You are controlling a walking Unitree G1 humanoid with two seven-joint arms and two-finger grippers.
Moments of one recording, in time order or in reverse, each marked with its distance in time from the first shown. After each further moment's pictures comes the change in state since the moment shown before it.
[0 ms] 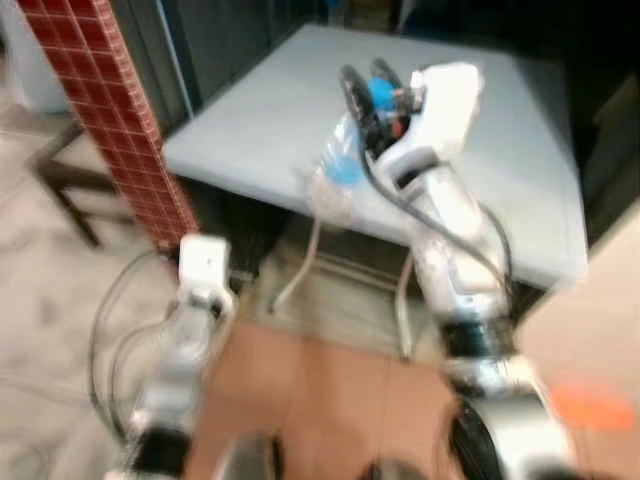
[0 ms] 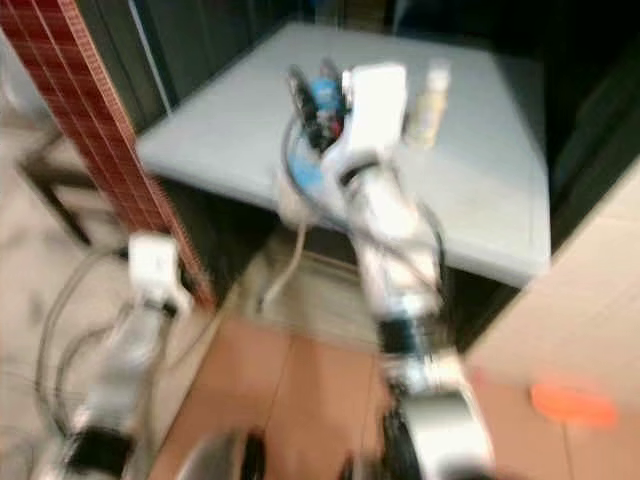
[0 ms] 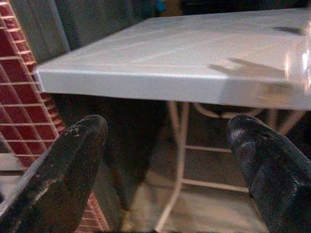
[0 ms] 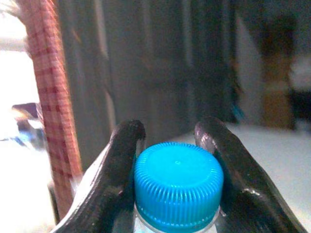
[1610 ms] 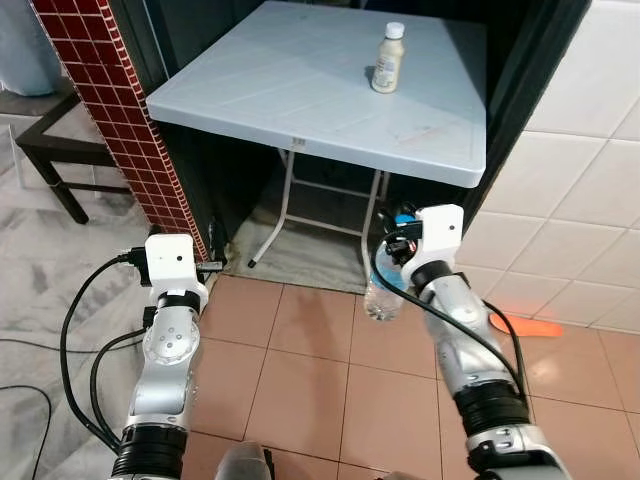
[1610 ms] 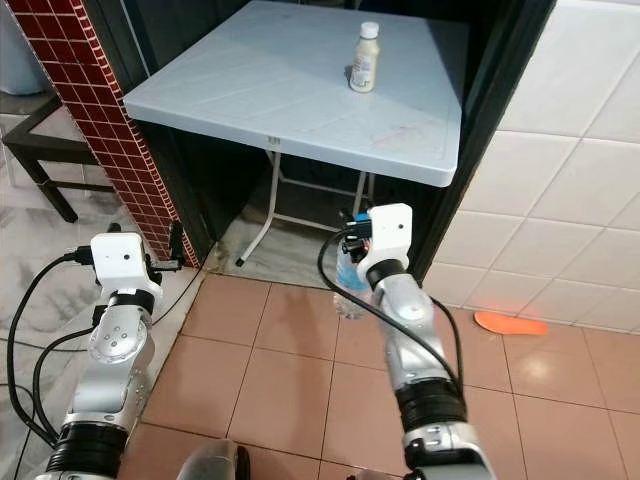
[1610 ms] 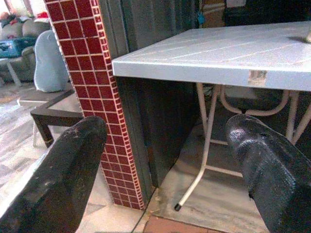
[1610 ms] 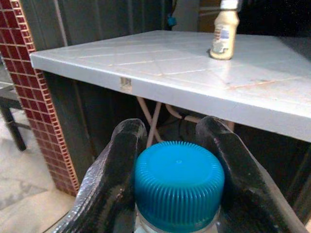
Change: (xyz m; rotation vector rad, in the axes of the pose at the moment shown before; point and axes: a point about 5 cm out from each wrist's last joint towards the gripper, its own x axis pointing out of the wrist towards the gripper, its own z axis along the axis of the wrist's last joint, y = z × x) left arm -0.003 0.034 0.010 0.044 -0.043 0.315; right arm -0.075 -0.026 -0.094 -0.104 0.284 -0.192
